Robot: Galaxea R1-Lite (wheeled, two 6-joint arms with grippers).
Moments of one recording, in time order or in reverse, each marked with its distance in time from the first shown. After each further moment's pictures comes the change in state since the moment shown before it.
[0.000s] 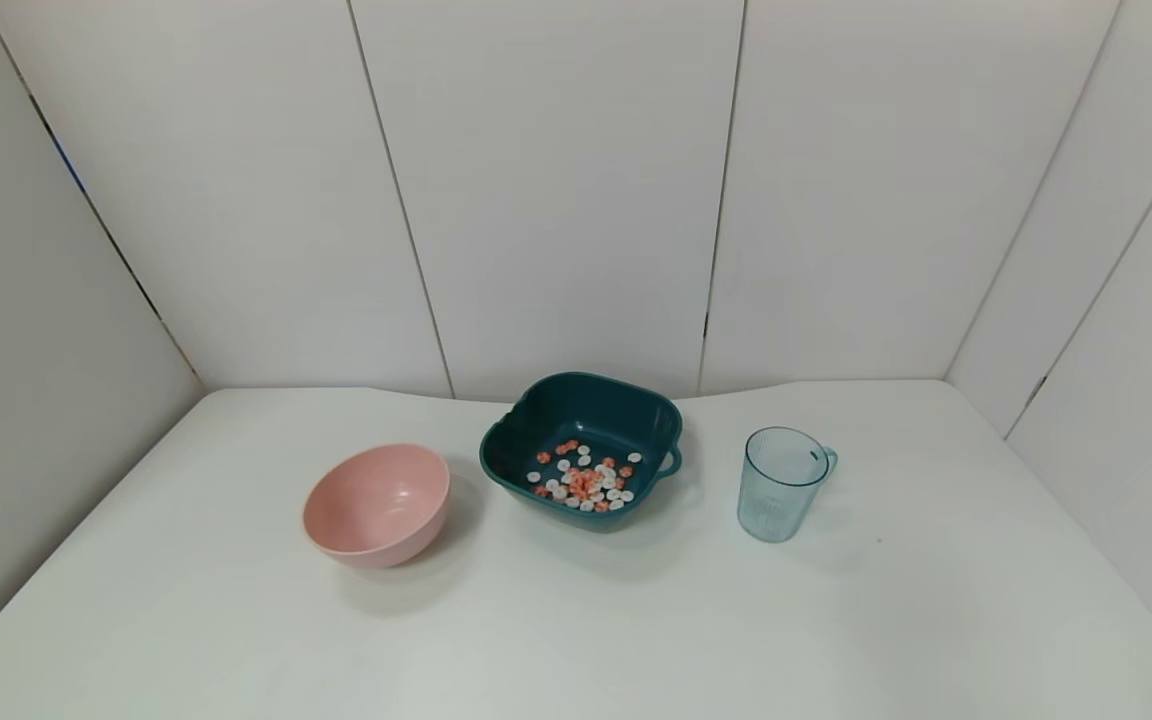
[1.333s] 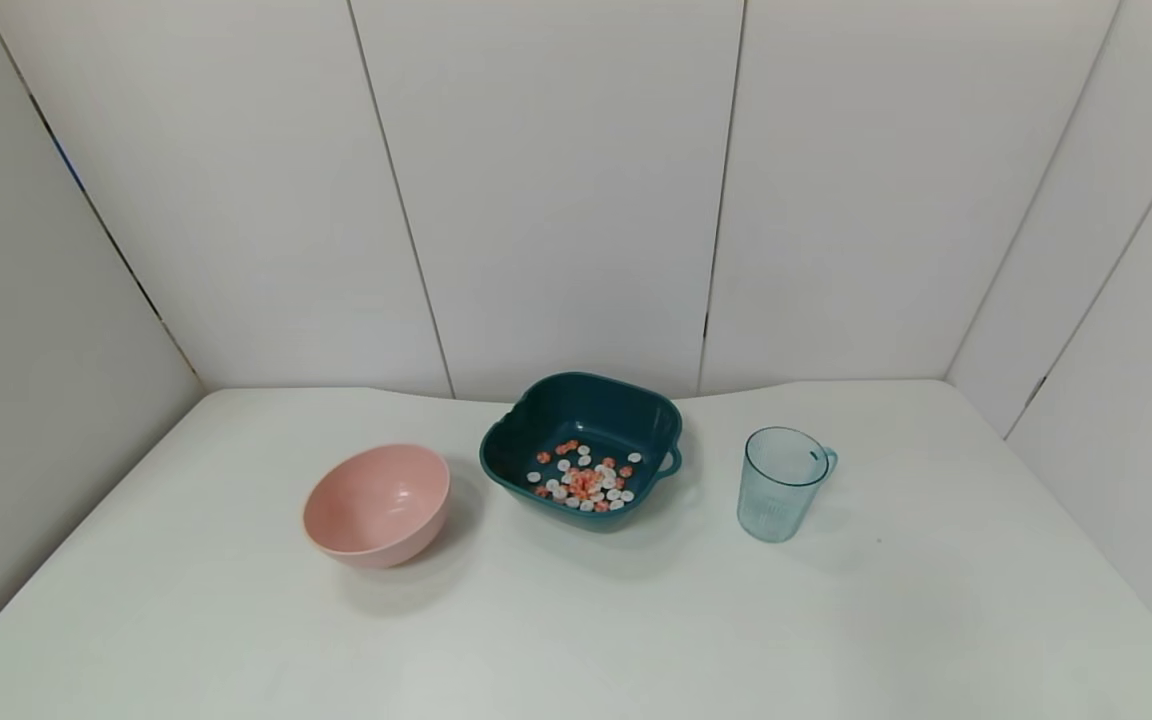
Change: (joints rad) left arm 0.000 0.000 0.000 0.000 0.000 0.000; right arm -0.011 -0.237 0.464 -0.303 0.122 -0.034
